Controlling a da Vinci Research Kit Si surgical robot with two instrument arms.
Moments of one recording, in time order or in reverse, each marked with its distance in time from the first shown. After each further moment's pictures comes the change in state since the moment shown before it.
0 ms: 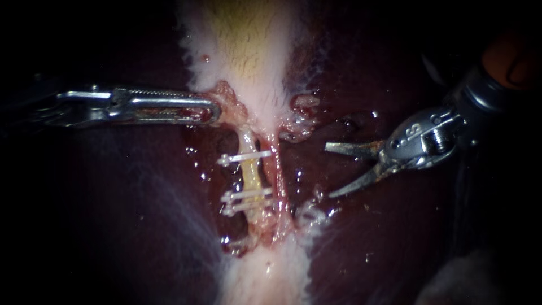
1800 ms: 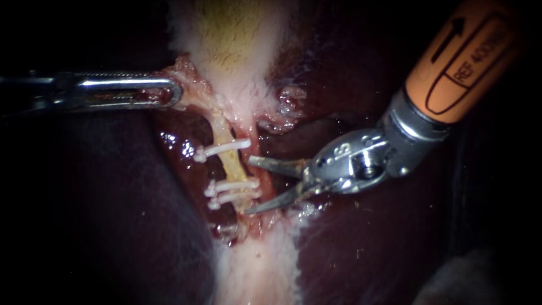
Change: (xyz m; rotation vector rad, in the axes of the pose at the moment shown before) right arm 0.006 -0.004 0.008 0.191 0.029 0.092; left arm 0.005 0.006 -0.007 0.006 0.089 -0.005
